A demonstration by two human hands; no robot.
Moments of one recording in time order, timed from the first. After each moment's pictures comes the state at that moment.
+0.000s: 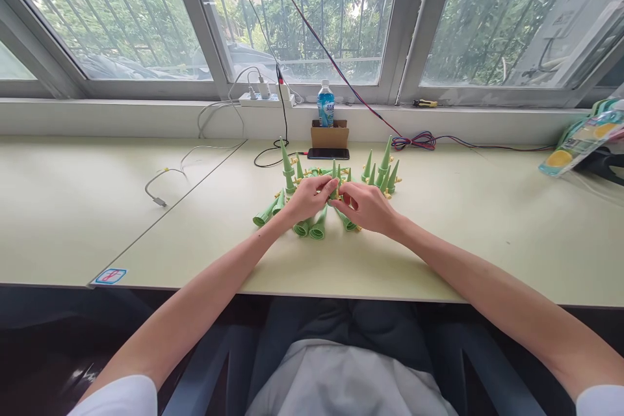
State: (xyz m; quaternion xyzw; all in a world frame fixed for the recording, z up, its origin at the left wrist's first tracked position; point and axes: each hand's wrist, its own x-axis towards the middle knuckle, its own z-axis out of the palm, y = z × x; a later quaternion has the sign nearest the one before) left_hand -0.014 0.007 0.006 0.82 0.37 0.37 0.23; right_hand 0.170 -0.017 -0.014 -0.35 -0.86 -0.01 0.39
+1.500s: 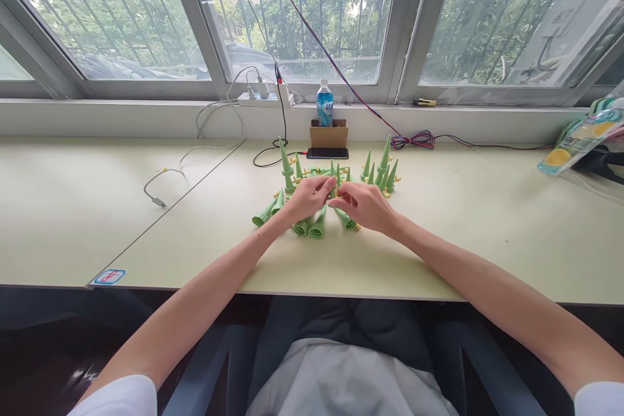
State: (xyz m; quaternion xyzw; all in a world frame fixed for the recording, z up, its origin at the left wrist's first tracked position) left_hand -0.015 0.006 0.007 0.81 0.37 0.37 0.28; right_hand 0.171 -0.017 -0.012 -0.36 -0.85 0.02 0.38
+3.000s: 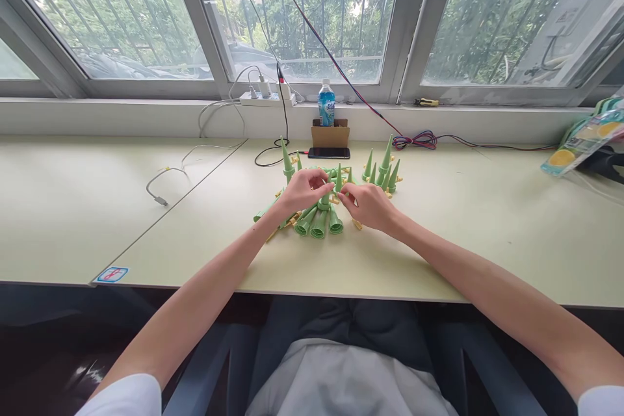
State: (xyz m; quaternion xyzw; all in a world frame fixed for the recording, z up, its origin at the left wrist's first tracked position) left_hand -0.027 0.013 0.016 0.79 0.42 0.37 0.25; right_hand 0.170 -0.013 -0.016 -0.46 -0.83 0.00 0.30
